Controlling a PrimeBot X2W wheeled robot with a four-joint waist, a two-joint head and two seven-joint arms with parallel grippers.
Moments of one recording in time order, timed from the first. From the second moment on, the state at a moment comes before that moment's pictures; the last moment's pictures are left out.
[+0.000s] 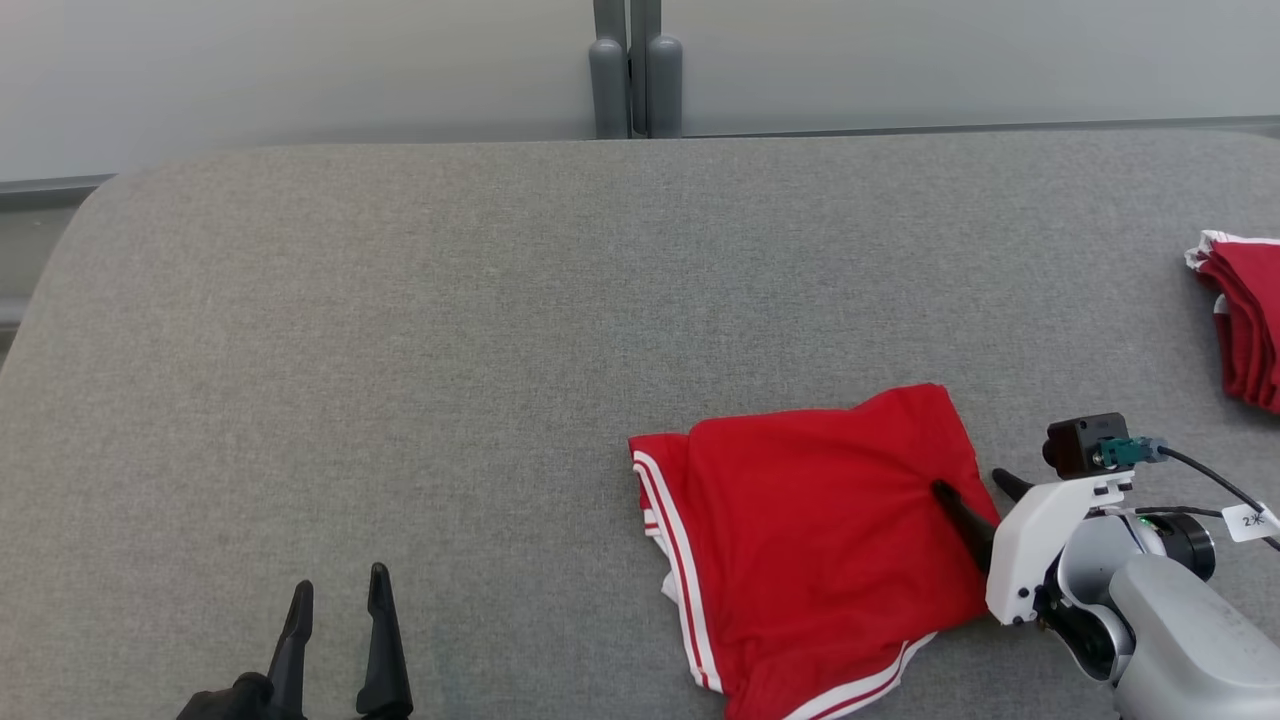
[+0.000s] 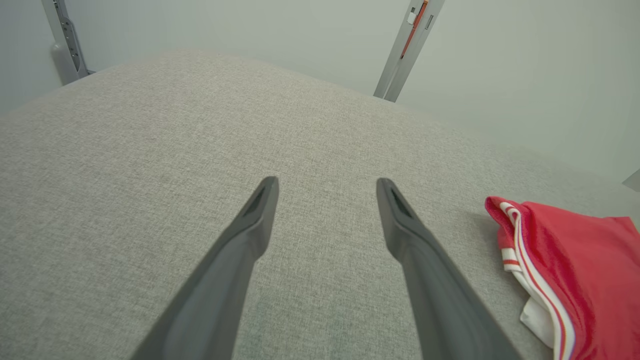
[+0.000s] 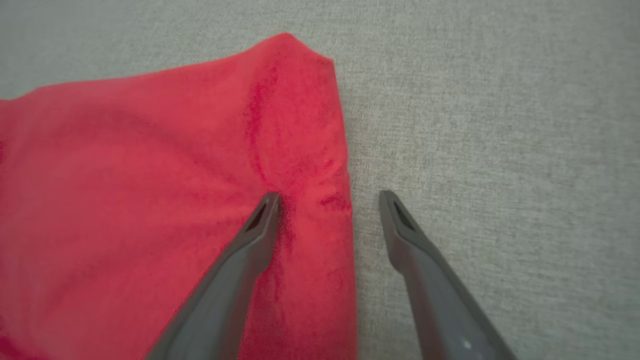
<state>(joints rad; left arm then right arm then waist) 0.17 0.05 -0.10 0.10 -0.40 0.00 -0.26 -0.38 -0.36 0.43 0.64 0.63 0.13 0.10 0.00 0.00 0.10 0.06</state>
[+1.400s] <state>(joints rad) 0.06 0.05 -0.11 0.10 -0.37 -0.02 -0.26 -0.82 -0.67 0.27 0.87 0.83 0.13 -0.14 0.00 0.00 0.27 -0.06</state>
